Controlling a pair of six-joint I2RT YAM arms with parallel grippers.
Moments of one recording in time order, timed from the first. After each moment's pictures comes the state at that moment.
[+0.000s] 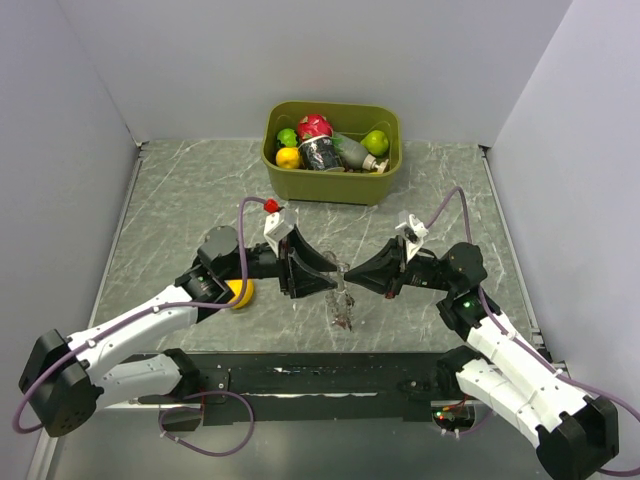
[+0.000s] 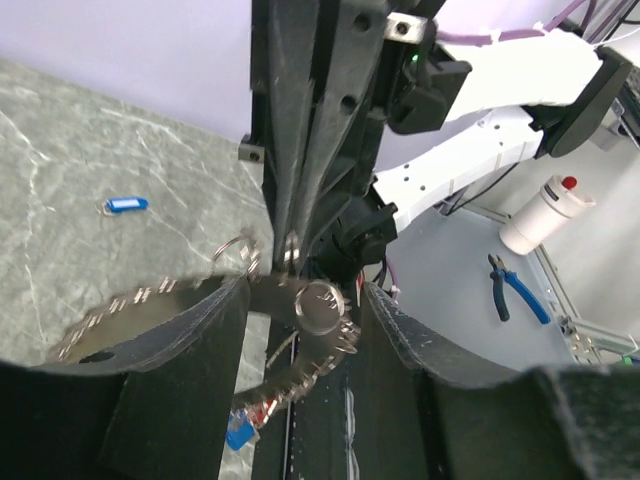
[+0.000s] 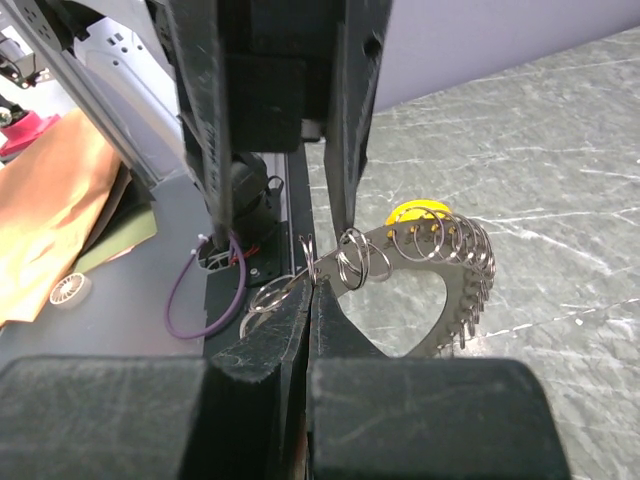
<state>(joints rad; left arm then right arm) -0.78 1.05 0.71 0.48 0.75 -0.47 0.47 0.75 0.51 0.41 -0.94 0.42</state>
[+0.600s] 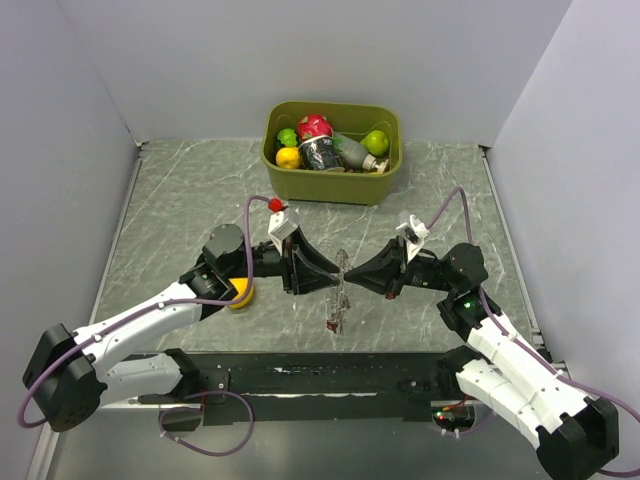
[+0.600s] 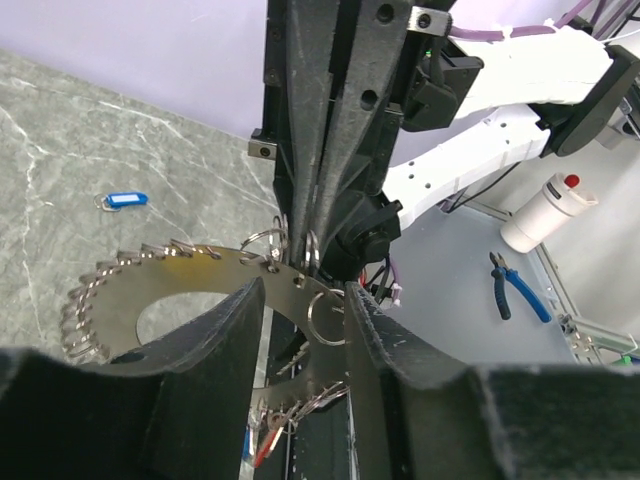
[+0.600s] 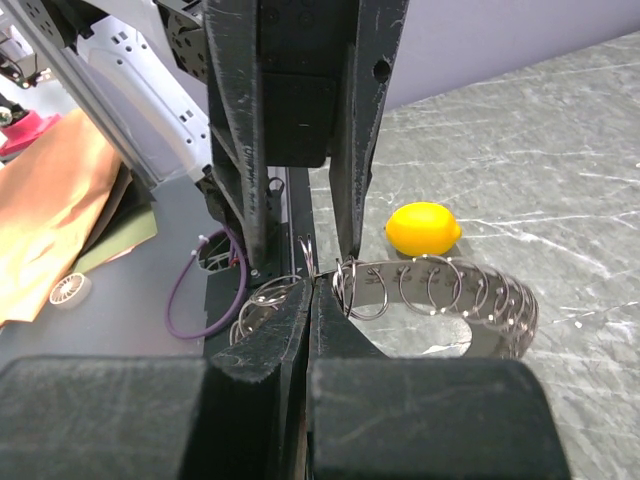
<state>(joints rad) -0.78 1.09 0.71 0.49 0.76 -0.47 0.47 0.74 0.51 0.41 -0.94 0.42</state>
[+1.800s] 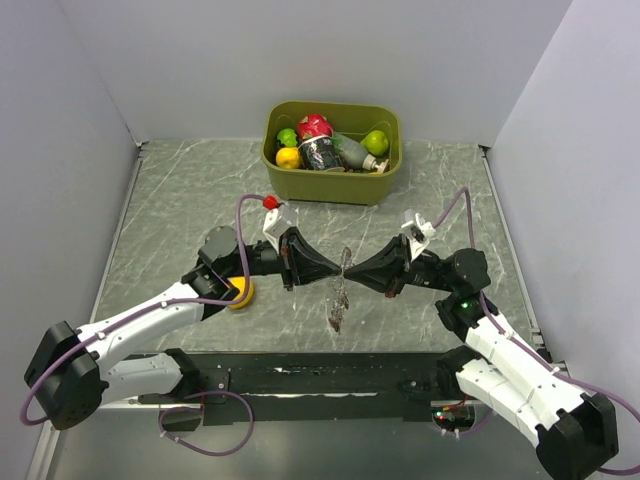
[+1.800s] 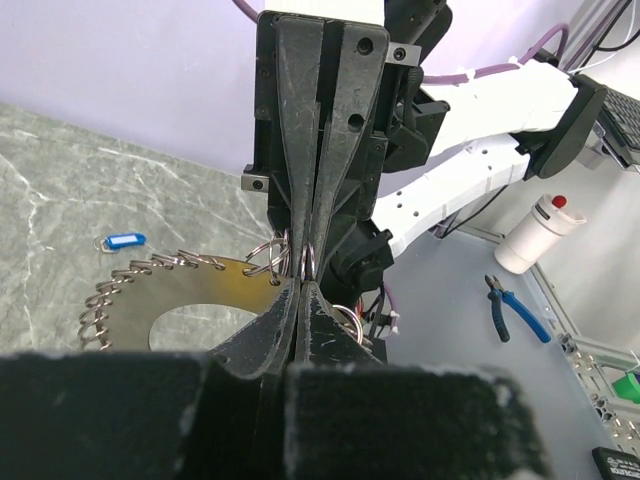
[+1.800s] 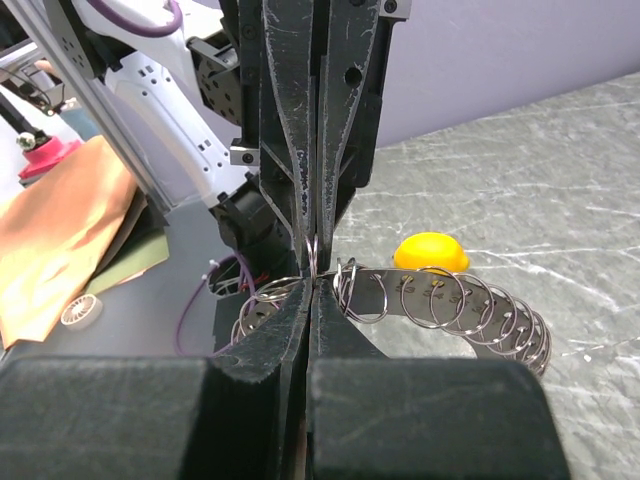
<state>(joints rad) -0.78 1.11 0.70 0.64 0.76 -0.52 0.47 0.76 0.48 0.58 -0.94 0.52</state>
